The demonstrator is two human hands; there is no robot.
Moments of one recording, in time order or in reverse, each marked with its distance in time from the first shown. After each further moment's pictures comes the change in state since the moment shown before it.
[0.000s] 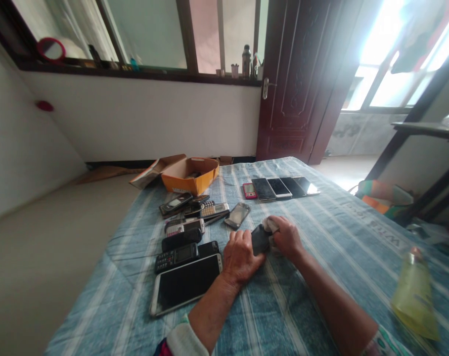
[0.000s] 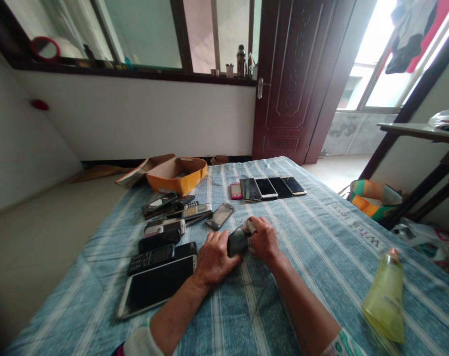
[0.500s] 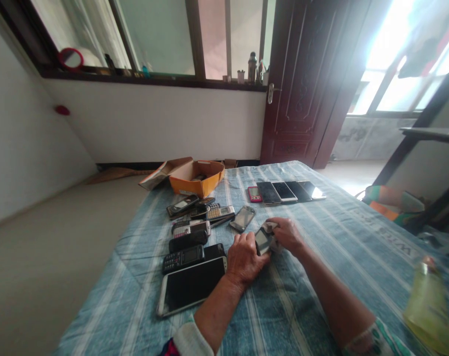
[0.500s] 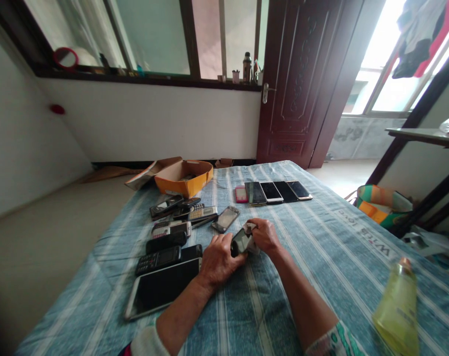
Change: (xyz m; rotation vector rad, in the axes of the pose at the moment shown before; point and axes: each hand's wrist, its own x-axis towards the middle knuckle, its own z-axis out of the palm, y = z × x) left_hand 0.003 -0.002 -0.003 -0.010 -0.036 -0.057; right_hand 0.021 -0.017 -0.002 0.246 -0.214 0.073
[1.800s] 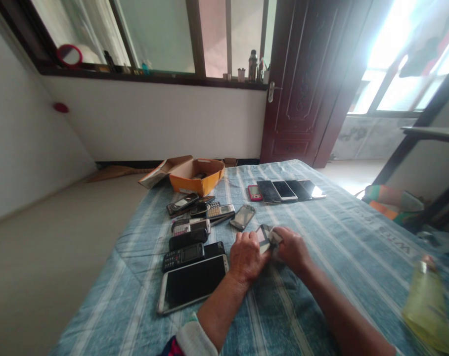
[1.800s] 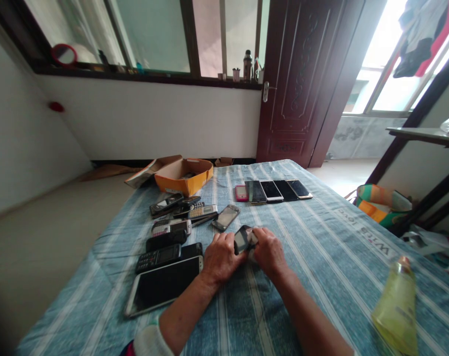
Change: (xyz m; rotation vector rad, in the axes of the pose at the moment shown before) left_hand 0.002 0.008 0.001 0.047 -0.029 -0.018; right_hand -0.044 0.004 0.004 -0.481 0.106 -0.073
